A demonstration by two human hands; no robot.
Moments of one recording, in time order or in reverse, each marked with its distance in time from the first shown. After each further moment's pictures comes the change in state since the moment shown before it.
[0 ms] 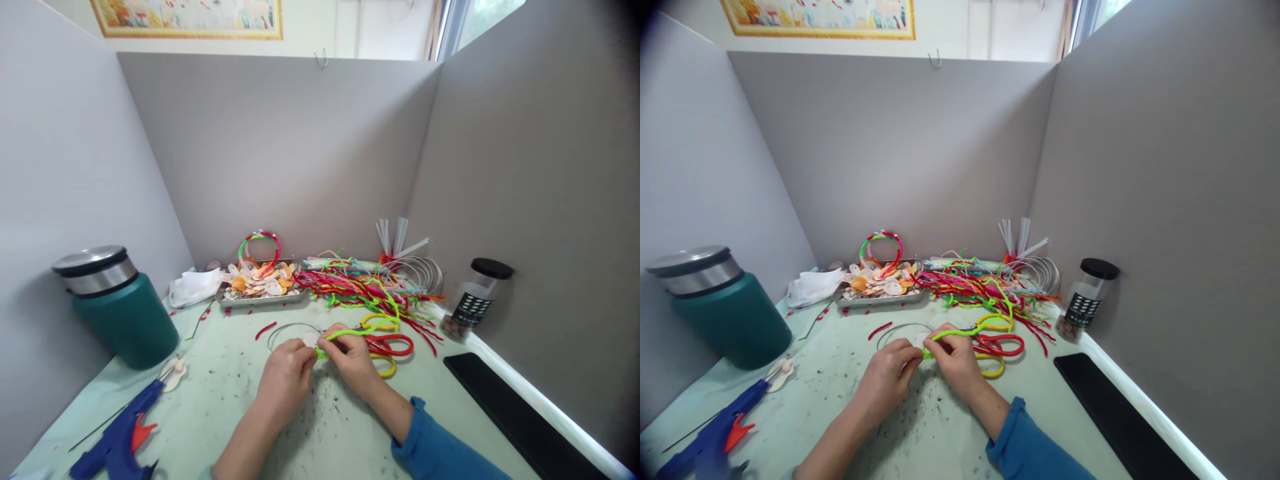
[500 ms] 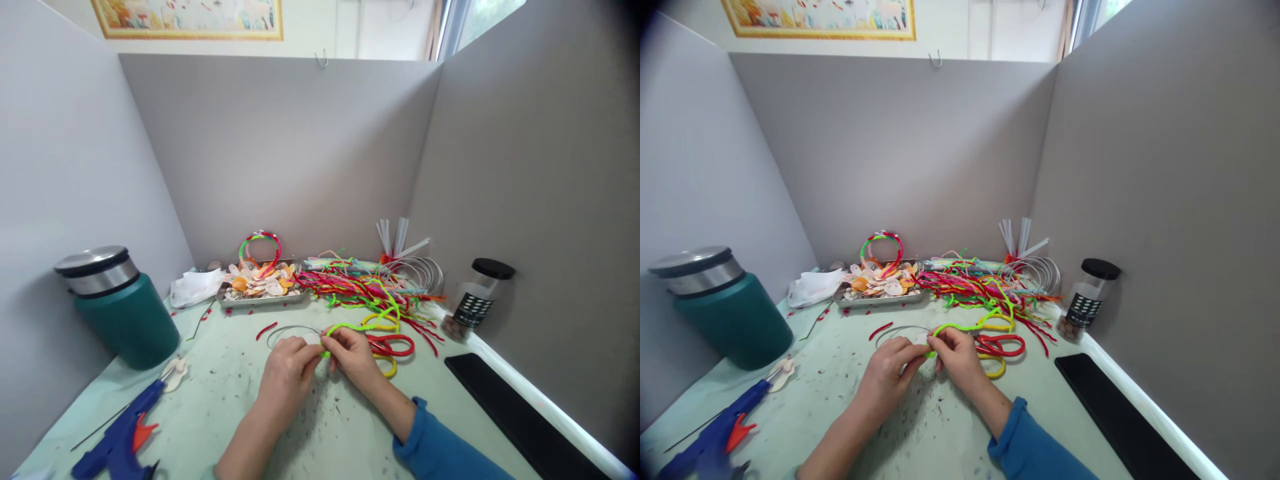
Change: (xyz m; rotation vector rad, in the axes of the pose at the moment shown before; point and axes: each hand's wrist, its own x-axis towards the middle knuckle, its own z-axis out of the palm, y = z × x) left_hand 0.002 -0.001 0.000 -0.015 0.133 0.133; right_hand 0.001 0.012 0.003 0.253 -0.027 0.322
